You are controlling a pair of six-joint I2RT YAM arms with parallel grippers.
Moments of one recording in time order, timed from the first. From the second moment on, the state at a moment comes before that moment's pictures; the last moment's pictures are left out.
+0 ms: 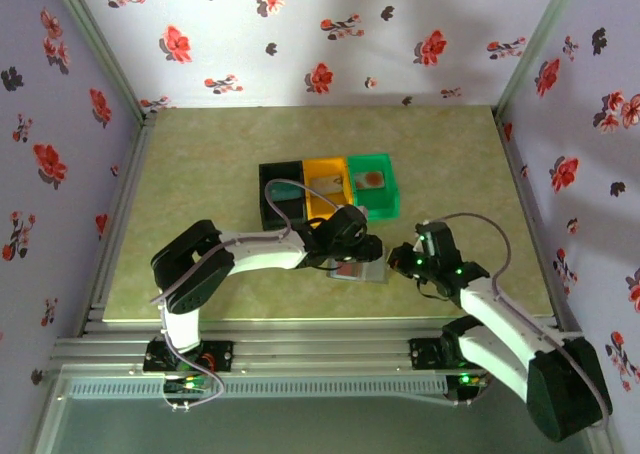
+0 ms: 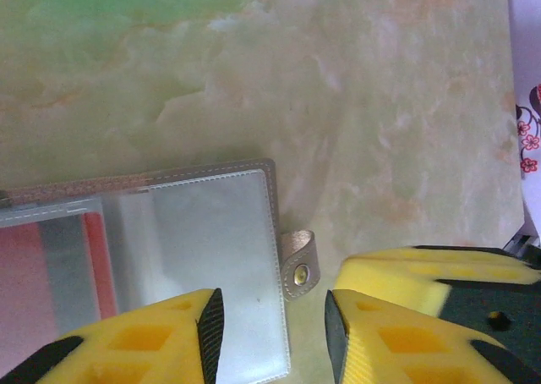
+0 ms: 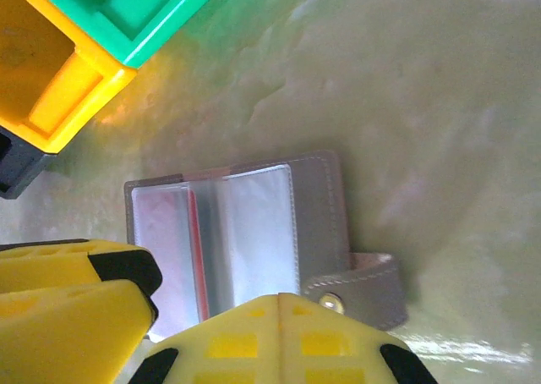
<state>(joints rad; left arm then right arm) -1.08 1.86 1.14 -0.04 0.10 -0.96 0.38 0.88 0.34 -0.30 -0.27 0.82</state>
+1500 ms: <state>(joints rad) -1.02 1.71 0.97 -0.11 0.09 -0.88 0.38 1.00 0.30 -0.15 -0.38 0.89</state>
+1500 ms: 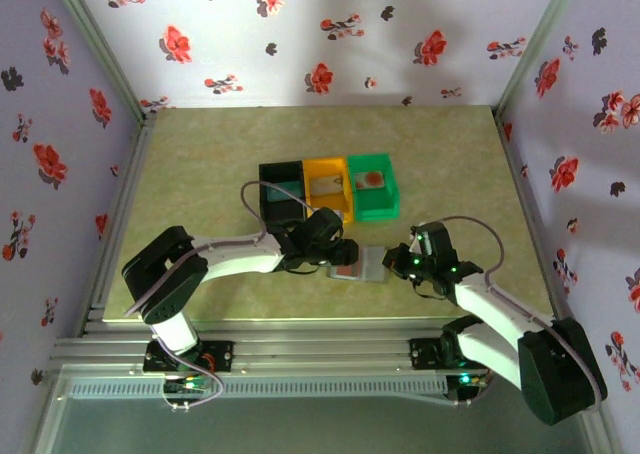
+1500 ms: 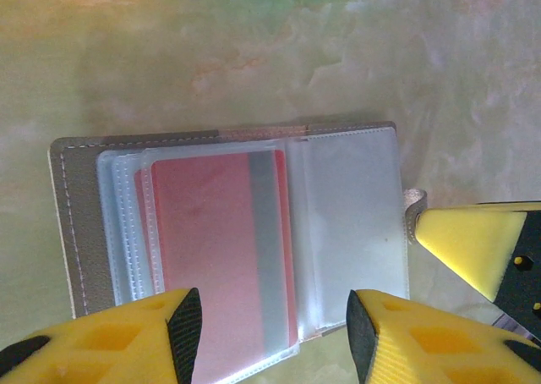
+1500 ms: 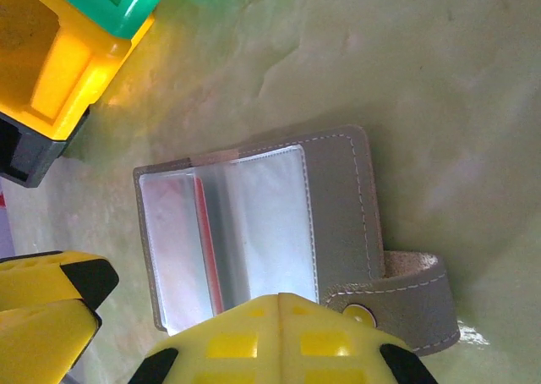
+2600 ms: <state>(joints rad) -1.01 1.74 0.94 -0.09 0.09 -0.85 0.41 1.08 0.36 -0.18 -0.35 0.88</state>
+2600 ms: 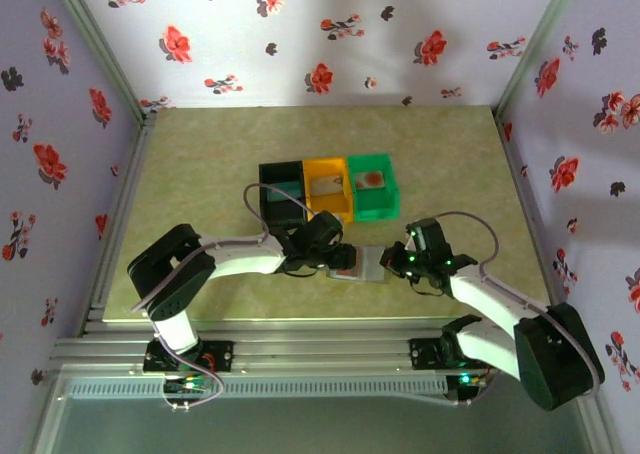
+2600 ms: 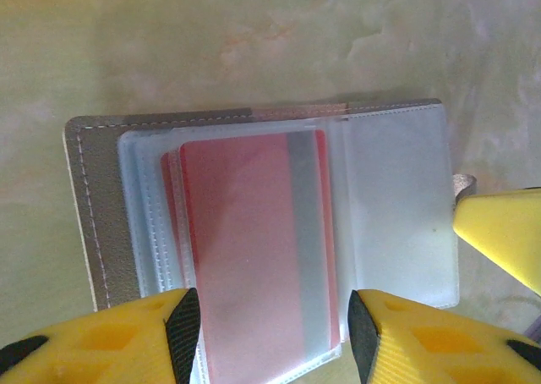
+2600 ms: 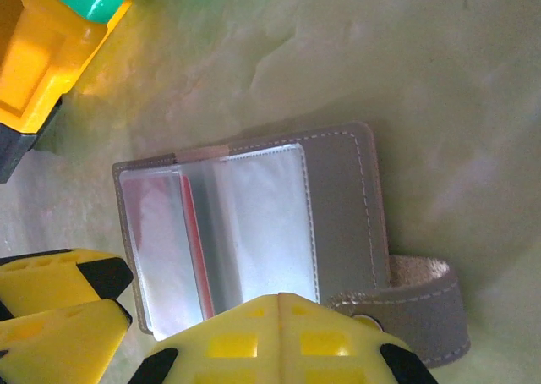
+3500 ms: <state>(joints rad) -1.01 1.77 0.93 -0.04 0.12 -0.86 0.42 1.14 0.29 -0.05 -0.34 0.88</state>
